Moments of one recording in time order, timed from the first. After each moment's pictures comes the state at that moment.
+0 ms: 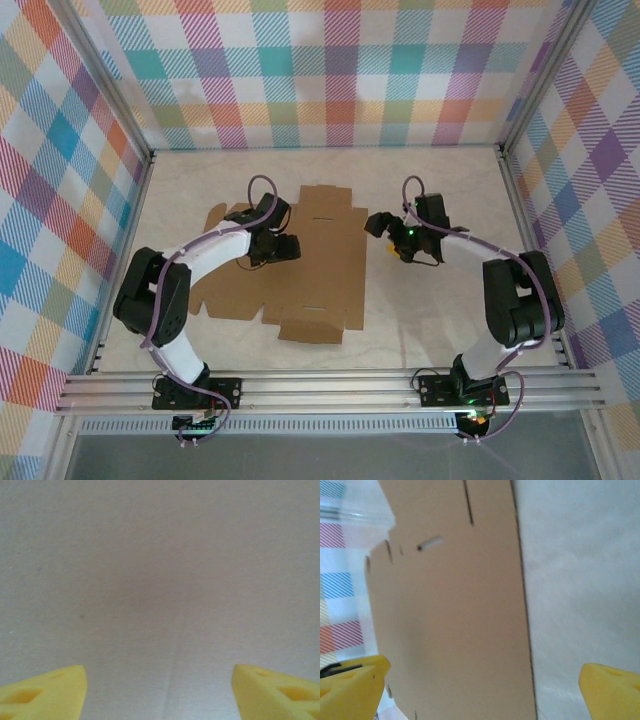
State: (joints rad) left arm -0.46 1.71 1.14 -0.66 -0.03 -0.60; right arm 0.27 1.62 0.86 -0.11 -0.53 0.78
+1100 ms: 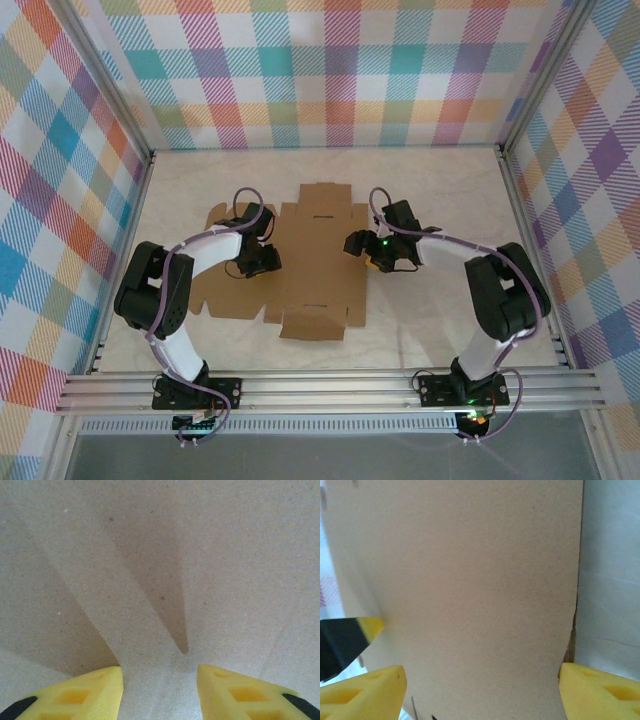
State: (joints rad) left arm -0.38 1.74 1.03 -0.60 0.07 -0.61; right arm 0.44 1.66 0.93 -0.20 -0.48 0.76
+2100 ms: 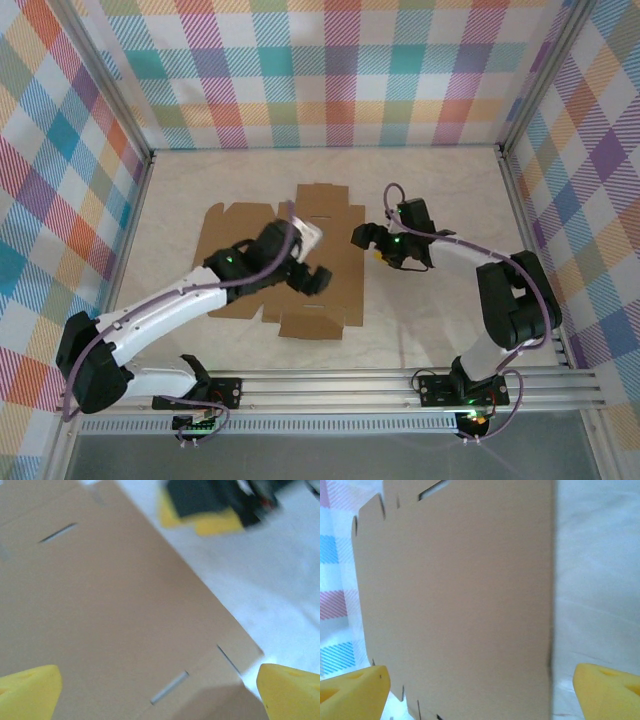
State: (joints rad) left arm -0.88 1.26 1.00 -0.55 -0.08 -0.08; right arm 0.33 1.62 0.86 -0.12 -0.51 0.73
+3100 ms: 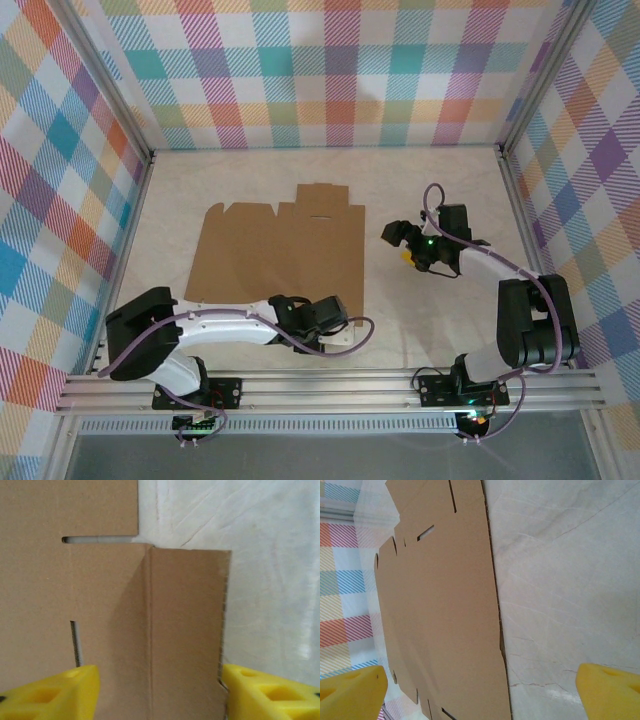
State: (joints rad) left arm -1.22 1.52 0.83 -0.52 -0.26 0.48; right arm 0.12 1.48 0.74 -0.13 -0.64 0.70
